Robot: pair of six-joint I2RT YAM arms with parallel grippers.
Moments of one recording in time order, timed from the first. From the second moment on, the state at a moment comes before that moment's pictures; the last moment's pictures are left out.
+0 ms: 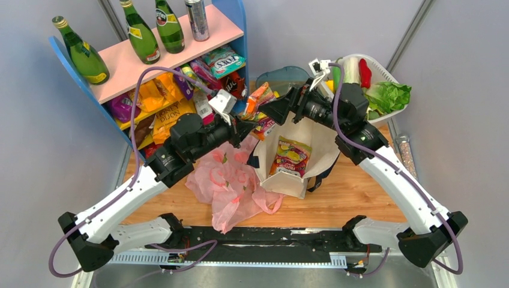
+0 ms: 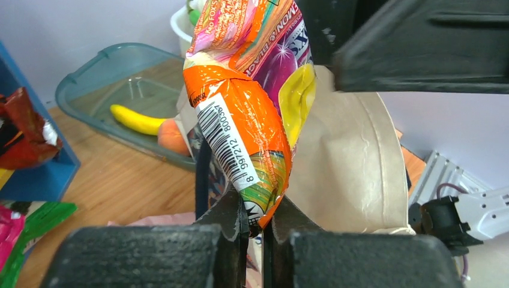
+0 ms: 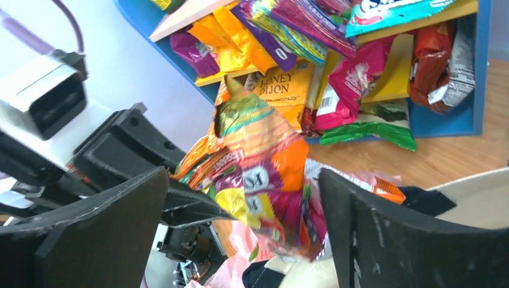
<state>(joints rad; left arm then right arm) -0.83 1.04 1.12 -0.11 0.07 -0.19 0.59 1.19 1.33 -0.14 -0.40 0.57</state>
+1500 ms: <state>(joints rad) -0.70 0.87 1.16 0.19 0.27 -0.66 0.53 1.42 1.23 1.22 -0.89 1.30</state>
